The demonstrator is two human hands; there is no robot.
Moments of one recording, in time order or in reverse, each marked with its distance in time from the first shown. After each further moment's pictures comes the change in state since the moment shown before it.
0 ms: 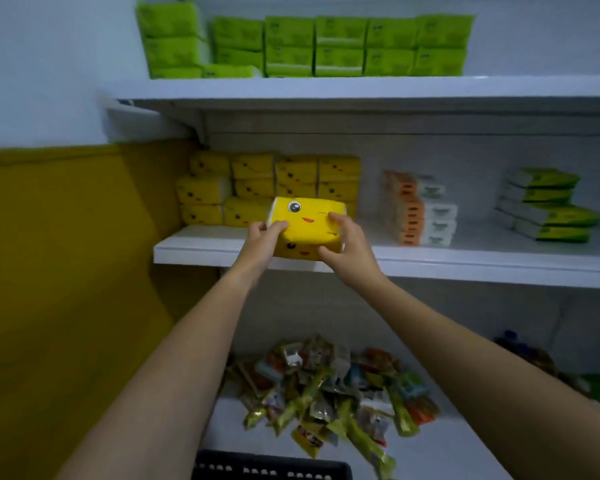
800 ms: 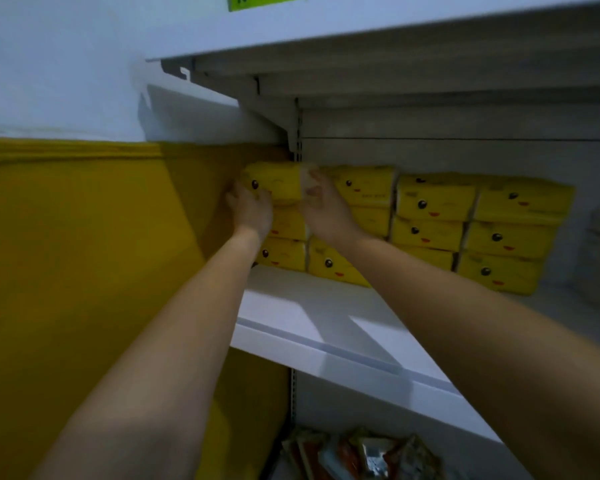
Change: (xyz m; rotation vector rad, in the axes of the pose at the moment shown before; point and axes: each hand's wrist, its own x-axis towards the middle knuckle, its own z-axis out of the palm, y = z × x) left_hand 0.264 -0.018 -0.142 0.283 0.611 0.130; right_hand 0.277 -0.028 0.224 0.246 -0.222 -0.160
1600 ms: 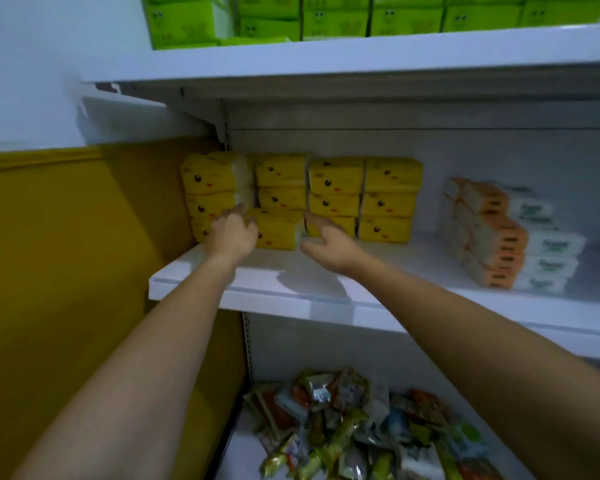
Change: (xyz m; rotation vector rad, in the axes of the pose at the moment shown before) left_hand -0.105 0.015 0.007 0.535 -0.294 0.223; right_hand -0.137 0.008 -0.112 -0.388 -0.182 0.160
